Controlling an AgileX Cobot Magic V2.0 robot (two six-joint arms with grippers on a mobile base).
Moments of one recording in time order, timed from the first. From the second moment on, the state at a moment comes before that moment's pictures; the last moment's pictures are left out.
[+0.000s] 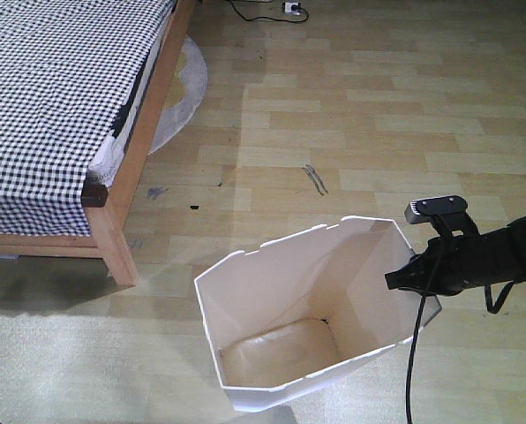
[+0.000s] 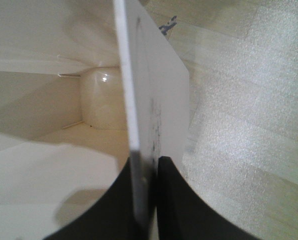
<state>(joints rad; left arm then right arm) 0.00 -0.01 0.03 0.03 0.08 0.00 -0.04 1.88 -0.67 1.28 0.38 -1.50</state>
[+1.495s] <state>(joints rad) 0.00 -0.01 0.03 0.03 0.08 0.00 -0.04 1.88 -0.67 1.28 0.38 -1.50</state>
